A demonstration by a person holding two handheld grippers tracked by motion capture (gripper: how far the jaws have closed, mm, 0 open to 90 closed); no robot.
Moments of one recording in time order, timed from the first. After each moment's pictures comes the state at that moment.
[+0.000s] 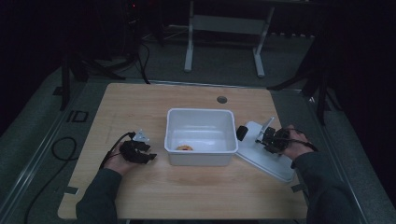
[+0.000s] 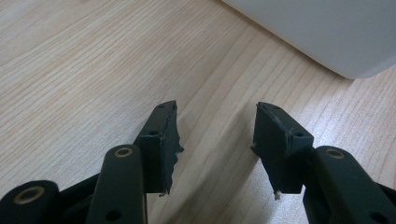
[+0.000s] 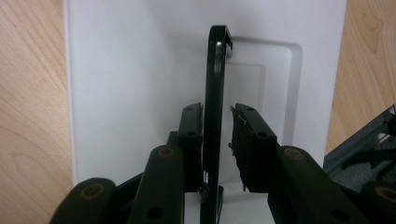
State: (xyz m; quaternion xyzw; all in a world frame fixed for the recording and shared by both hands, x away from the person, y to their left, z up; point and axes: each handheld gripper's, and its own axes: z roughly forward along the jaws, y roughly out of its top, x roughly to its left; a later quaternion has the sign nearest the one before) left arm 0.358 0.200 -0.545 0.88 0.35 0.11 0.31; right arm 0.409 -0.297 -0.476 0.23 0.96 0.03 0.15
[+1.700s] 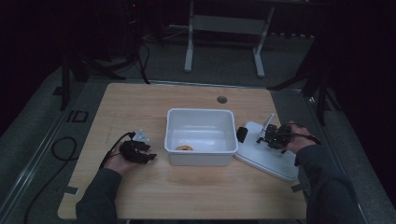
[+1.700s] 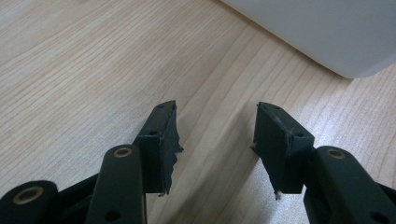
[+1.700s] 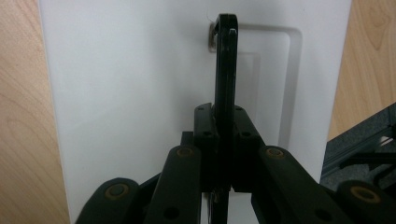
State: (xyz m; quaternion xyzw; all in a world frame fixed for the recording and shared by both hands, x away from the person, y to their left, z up) left arm 0.358 0.201 -0.545 0.88 0.34 0.11 0.31; right arm 0.421 -0.303 -0.467 0.19 0.97 0.00 0.12
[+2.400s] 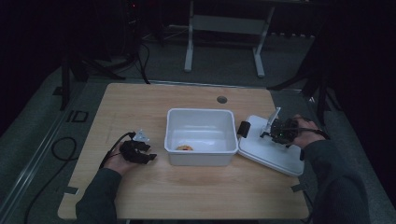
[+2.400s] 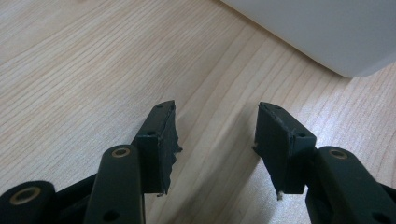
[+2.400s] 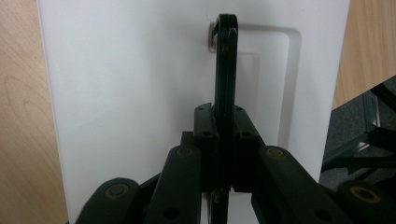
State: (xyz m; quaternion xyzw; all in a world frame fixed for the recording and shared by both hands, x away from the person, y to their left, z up) left arm 0.358 0.200 -0.545 0.88 0.34 0.10 0.30; right arm 0.417 -0.308 -0.431 0.17 0.97 0.01 0.14
